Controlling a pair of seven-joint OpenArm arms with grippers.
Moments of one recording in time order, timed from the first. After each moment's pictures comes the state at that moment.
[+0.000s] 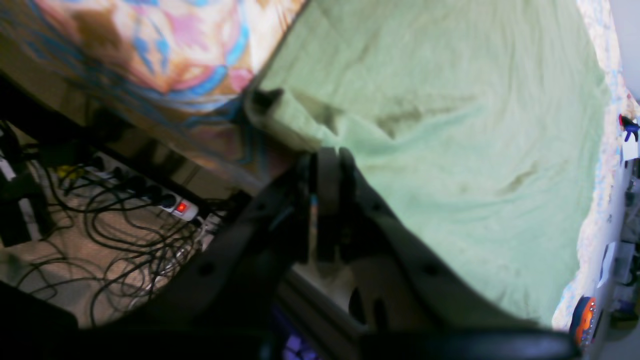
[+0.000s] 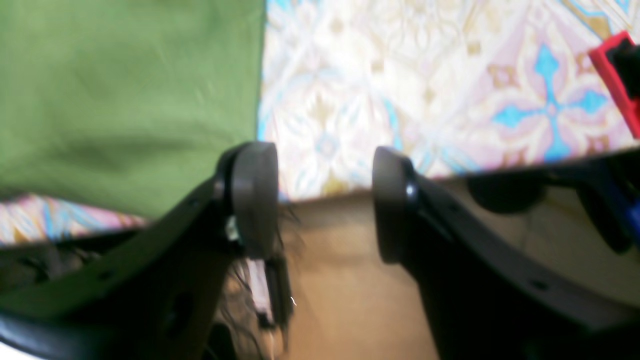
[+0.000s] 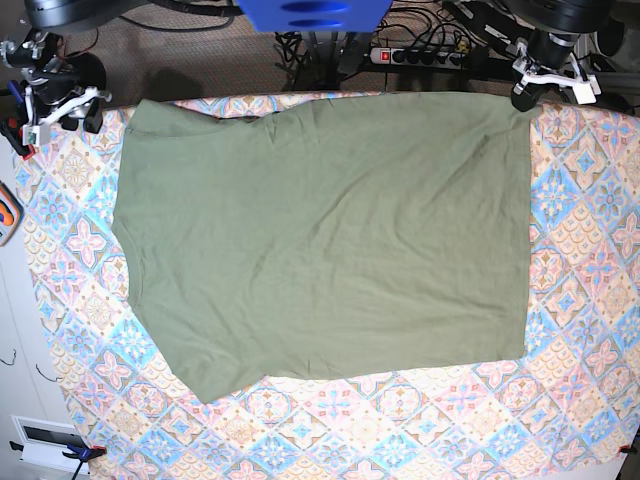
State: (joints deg) left arm 47.6 -12.0 -31.9 100.9 -69.0 -11.0 29.9; right arm -32.2 14.6 48.3 98.1 40.1 34.4 -50.6
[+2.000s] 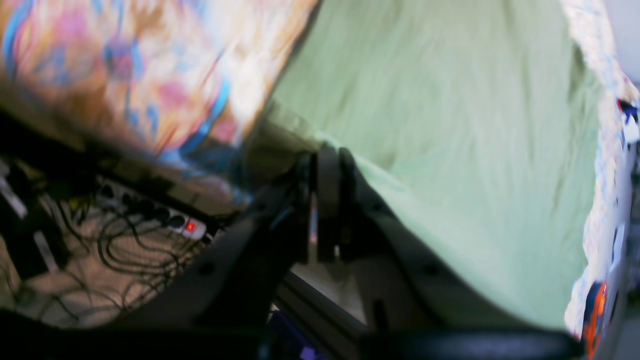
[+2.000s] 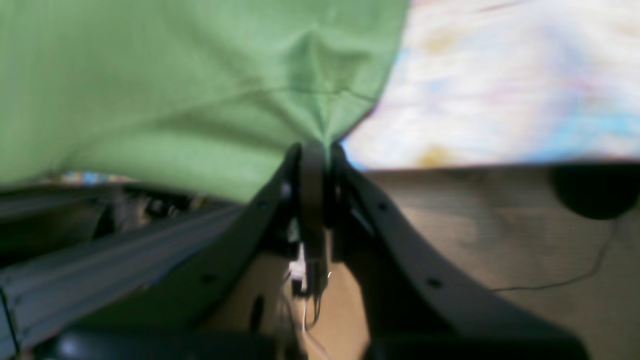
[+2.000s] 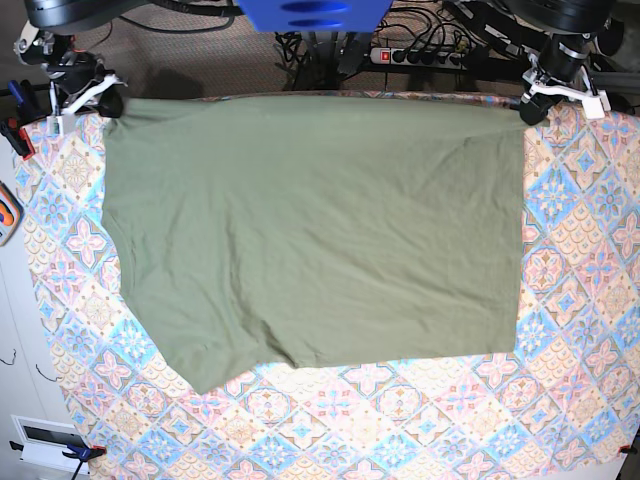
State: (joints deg) left arm 47.1 -16.6 -32.0 101.6 -69.4 -11.9 29.9; right arm -32.1 14.4 45.1 90.1 42.6 41.0 -52.5
